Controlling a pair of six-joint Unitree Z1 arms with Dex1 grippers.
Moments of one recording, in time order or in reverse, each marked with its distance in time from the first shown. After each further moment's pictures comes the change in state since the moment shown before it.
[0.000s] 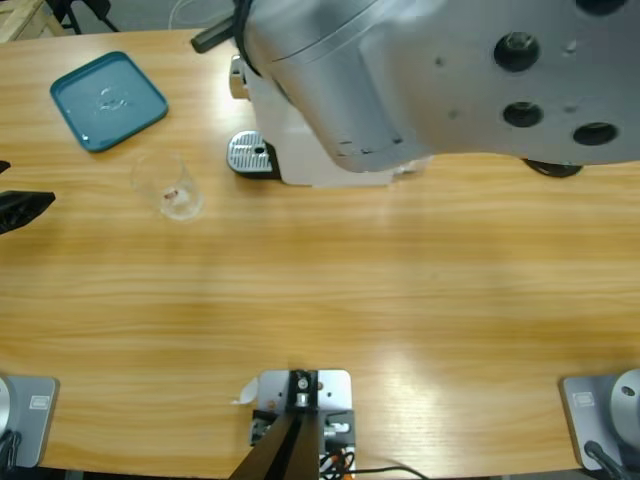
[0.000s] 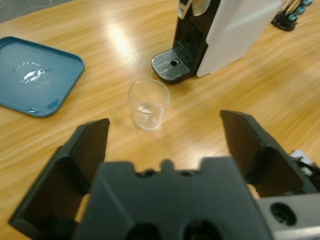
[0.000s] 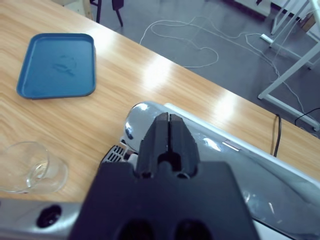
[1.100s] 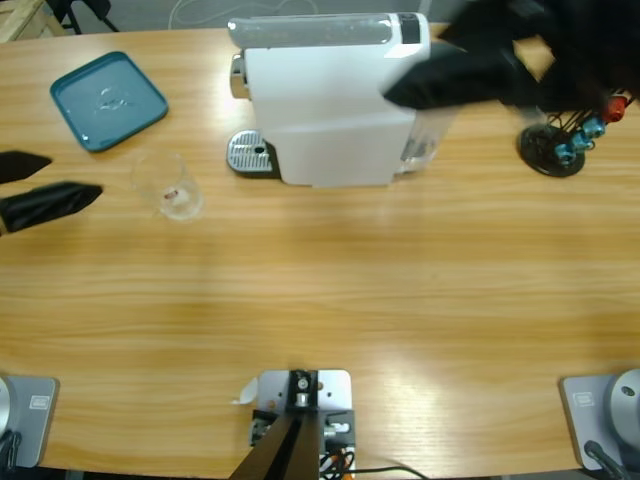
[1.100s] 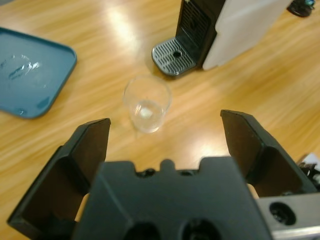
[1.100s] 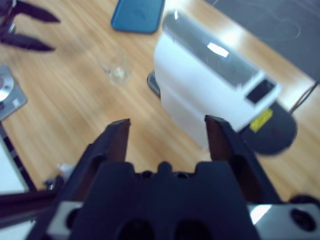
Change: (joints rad) arm 0 0.001 0.183 0.000 -0.116 -0.001 0.000; arm 1 -0.110 -0.652 0.240 0.483 0.528 -0.060
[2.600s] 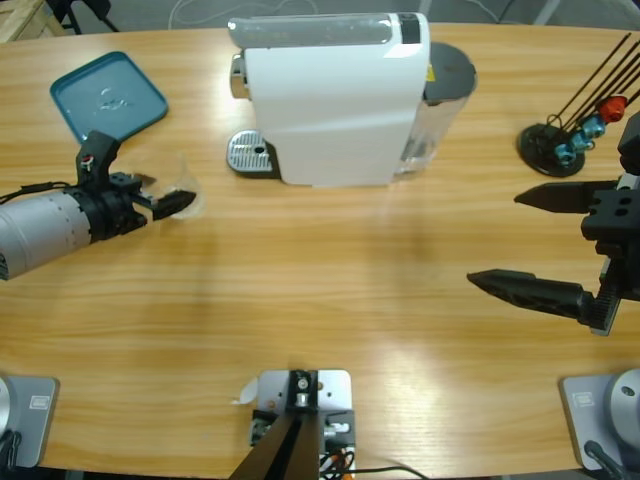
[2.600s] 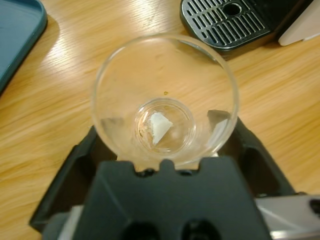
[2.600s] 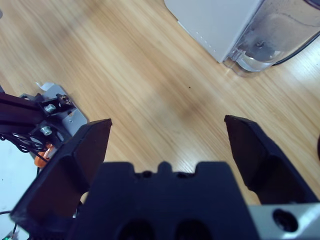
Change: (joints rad) arm 0 0.000 0.664 0.312 -0.872 0.117 -0.013; arm 1 -0.001 -0.189 0.344 0.037 0.062 0.031
